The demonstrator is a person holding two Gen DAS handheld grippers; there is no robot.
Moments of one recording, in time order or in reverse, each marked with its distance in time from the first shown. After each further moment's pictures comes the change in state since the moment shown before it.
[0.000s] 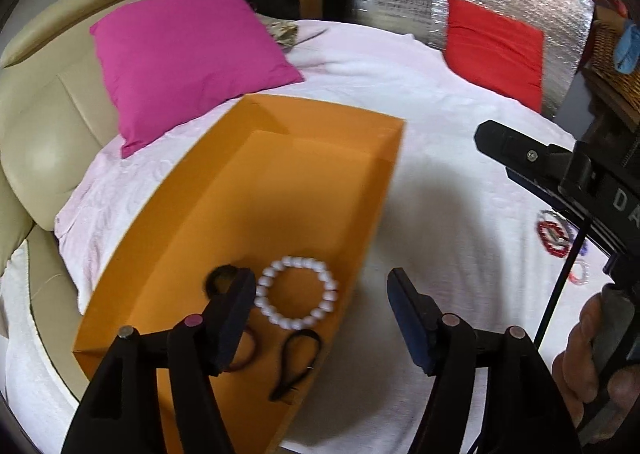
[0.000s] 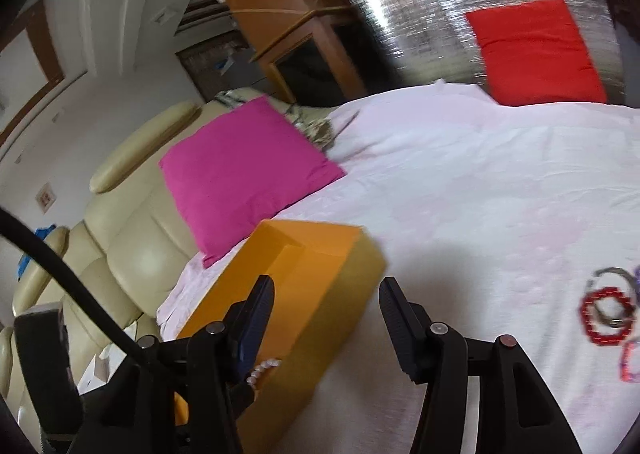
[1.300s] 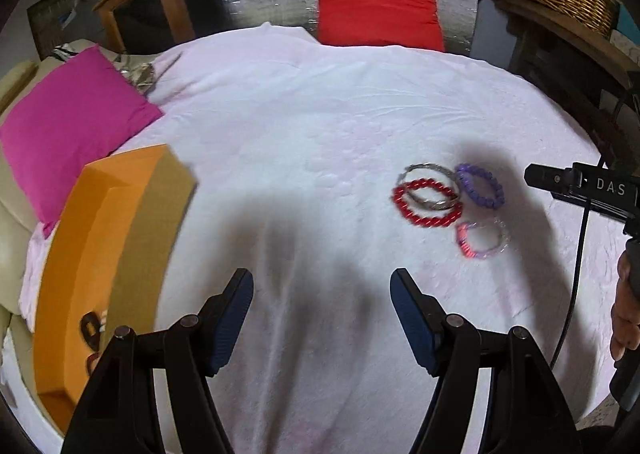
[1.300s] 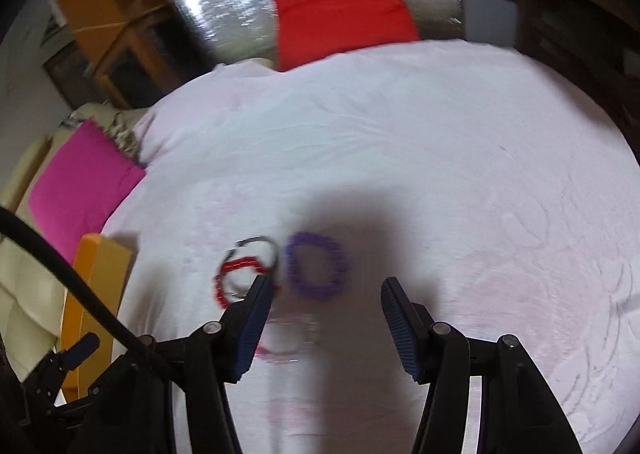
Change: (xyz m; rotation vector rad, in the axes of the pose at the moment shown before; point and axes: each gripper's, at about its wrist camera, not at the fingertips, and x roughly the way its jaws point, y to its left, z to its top) left arm 0.017 -0.182 -0.006 0.301 0.022 -0.116; right arm -0.126 -0.233 0.009 0.240 0.170 -0.434
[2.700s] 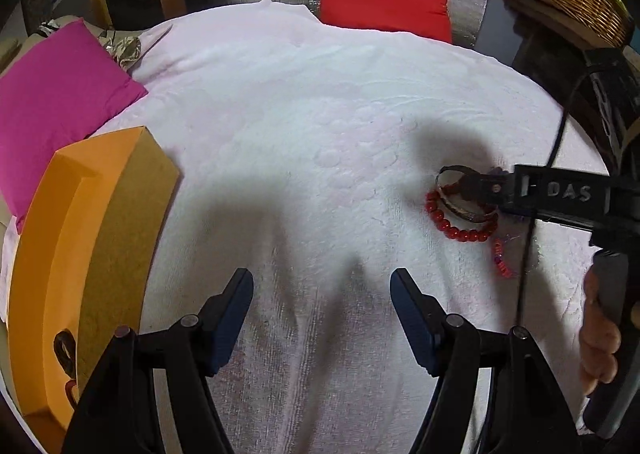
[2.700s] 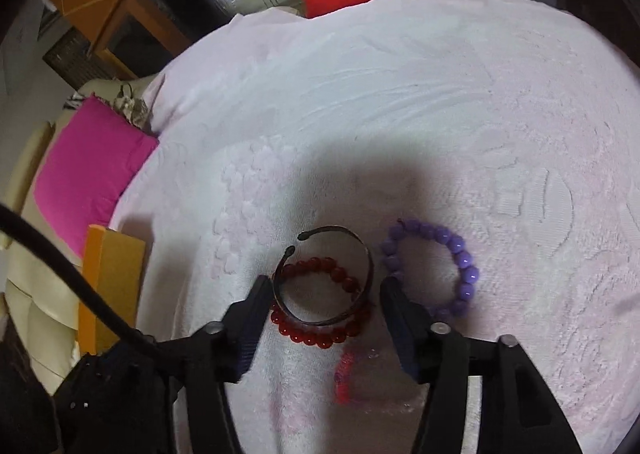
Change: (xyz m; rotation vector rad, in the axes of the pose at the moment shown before) left arm 0.042 0.031 0.010 -0.036 0.063 -0.055; right arm 0.085 0.070 0.009 -0.025 0.163 0.074
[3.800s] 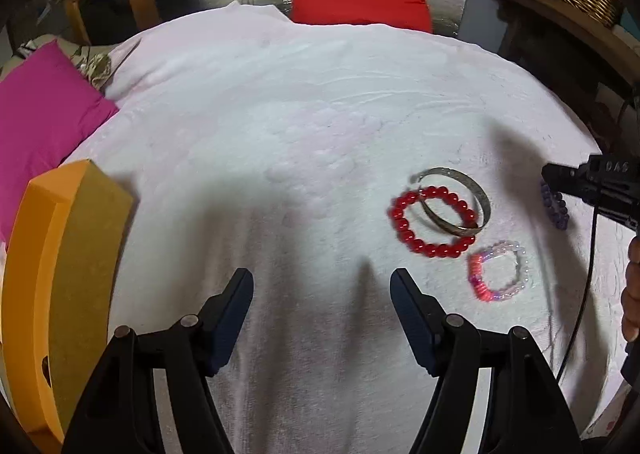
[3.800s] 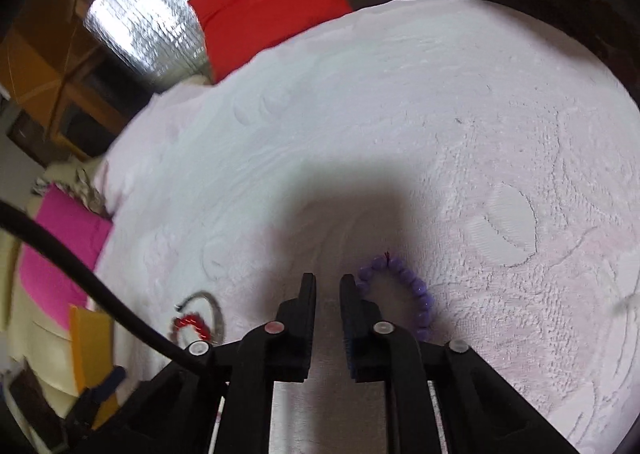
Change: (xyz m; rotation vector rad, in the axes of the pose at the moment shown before) left arm 0.019 -0.040 0.015 0.067 0.004 -0.012; right arm -0.046 -0.123 0.010 0.242 -0.136 -0.048
